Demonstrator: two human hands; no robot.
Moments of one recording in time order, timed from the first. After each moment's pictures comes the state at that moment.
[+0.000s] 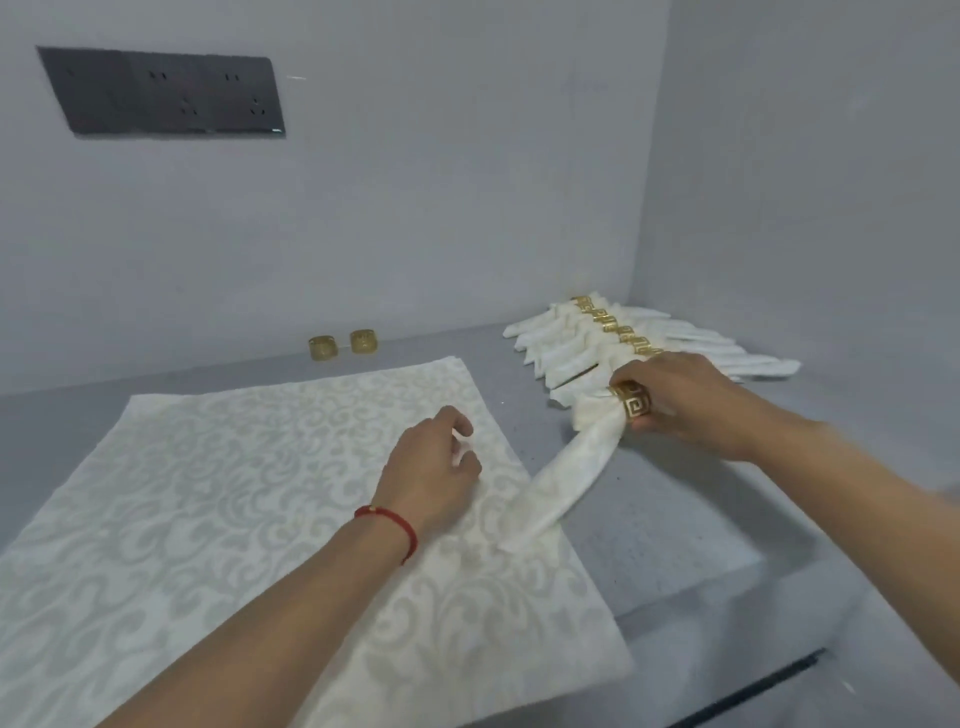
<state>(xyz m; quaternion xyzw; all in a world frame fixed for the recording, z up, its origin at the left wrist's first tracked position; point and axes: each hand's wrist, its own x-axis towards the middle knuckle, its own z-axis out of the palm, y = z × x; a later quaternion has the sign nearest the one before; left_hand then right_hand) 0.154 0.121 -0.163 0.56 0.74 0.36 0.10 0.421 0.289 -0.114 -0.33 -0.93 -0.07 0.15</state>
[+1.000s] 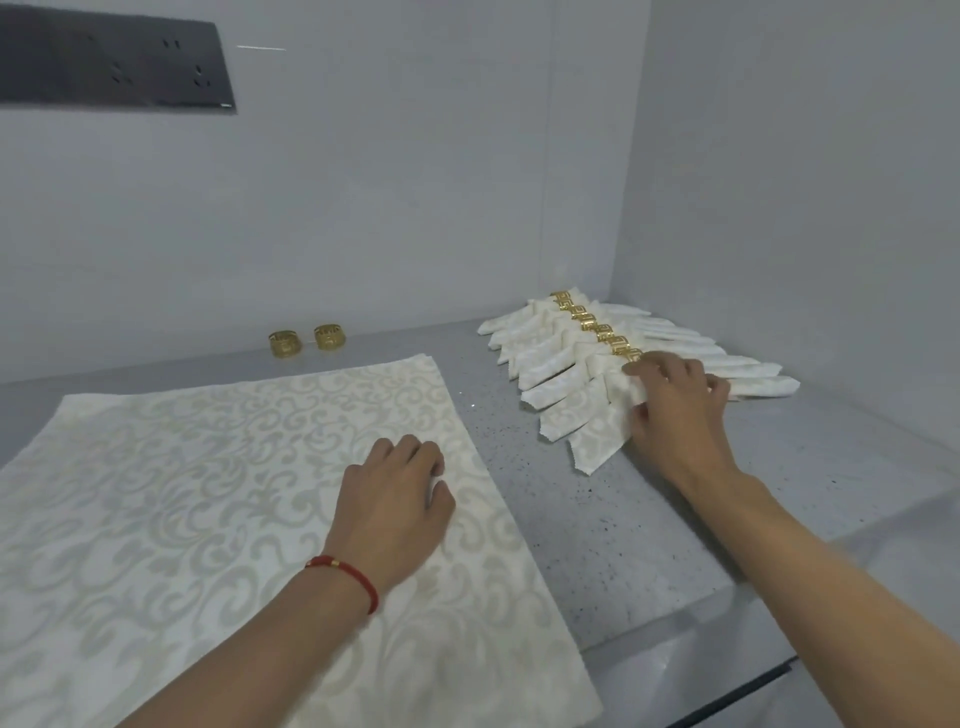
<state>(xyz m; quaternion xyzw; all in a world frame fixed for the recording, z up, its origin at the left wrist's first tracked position) 0.160 0.132 -0.197 0.63 0.72 0.25 -0.13 0.420 0.317 -0.176 -0.50 -0.80 -0.07 0.33</state>
